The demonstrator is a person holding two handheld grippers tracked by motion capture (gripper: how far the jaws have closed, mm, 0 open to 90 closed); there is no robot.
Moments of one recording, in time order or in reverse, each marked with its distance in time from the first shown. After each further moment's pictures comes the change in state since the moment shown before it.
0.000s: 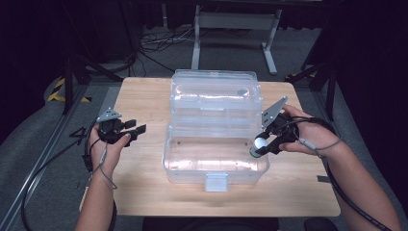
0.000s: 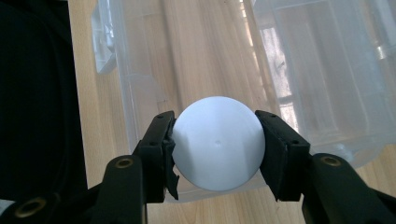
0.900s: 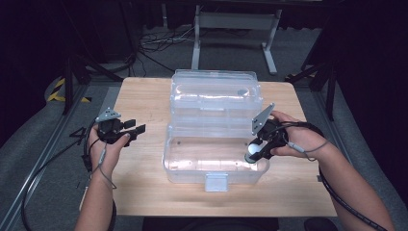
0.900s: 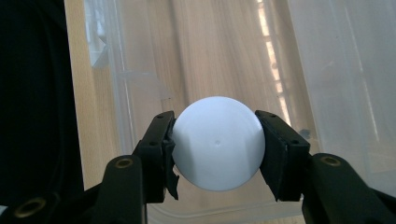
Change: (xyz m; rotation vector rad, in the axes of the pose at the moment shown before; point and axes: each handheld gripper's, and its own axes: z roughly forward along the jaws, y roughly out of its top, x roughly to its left) left arm 0.001 0.000 -0.001 -0.003 -0.002 -0.001; right arm -0.001 0.003 0.032 0.050 0.036 -0.006
